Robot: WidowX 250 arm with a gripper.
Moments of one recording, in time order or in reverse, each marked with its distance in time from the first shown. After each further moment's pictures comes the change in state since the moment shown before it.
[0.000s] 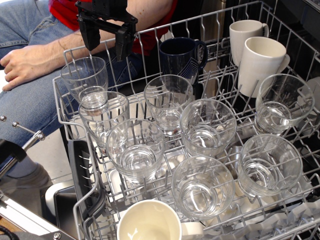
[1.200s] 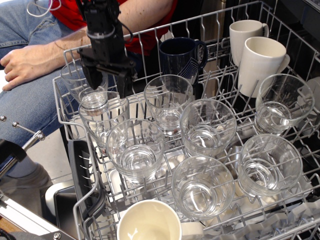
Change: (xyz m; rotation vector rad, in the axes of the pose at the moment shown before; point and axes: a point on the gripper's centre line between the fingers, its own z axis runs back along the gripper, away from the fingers) arm -0.008 -0.004 -0.075 -0.036 -0.062 0.053
